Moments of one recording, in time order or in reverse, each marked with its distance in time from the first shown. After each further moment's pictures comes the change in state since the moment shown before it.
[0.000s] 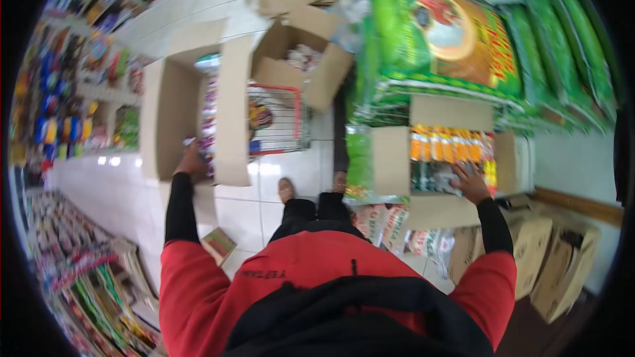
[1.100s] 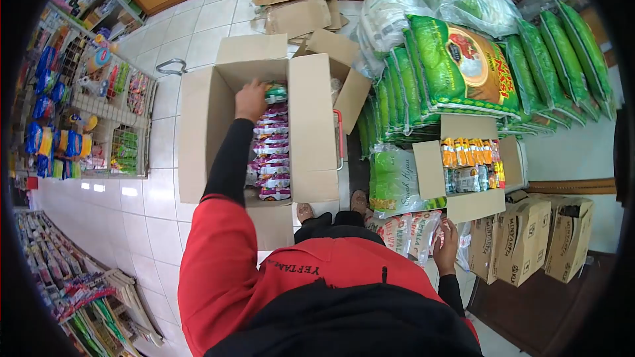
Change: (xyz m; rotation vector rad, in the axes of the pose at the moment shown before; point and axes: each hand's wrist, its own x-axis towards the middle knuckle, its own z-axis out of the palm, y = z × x) left_hand 0.143 0.104 -0.108 0.336 0.531 0.434; right_hand 0.070 -0.340 -0.142 0.543 0.418 0.914
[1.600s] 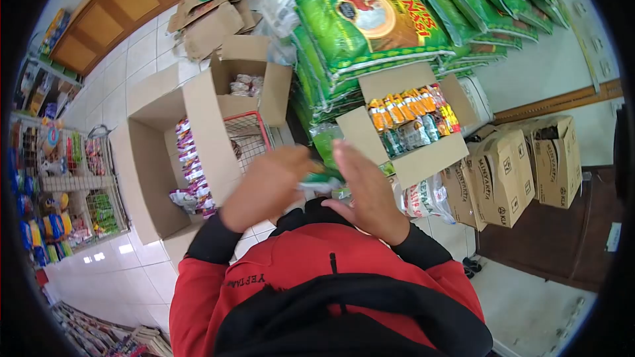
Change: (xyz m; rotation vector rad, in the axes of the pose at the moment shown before) left_hand -0.109 0.269 -0.241 -0.632 -0.188 0.825; right_hand 0.111 -0.141 -0.107 0.360 0.196 -0.486
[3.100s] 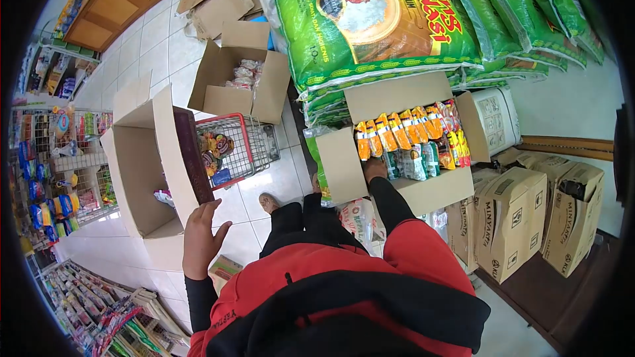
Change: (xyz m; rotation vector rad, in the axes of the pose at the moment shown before) left_hand -0.013 -0.002 0.076 0.077 0.017 -0.848; right_hand -0.137 0.404 0.166 -0.308 -0.644 0.928
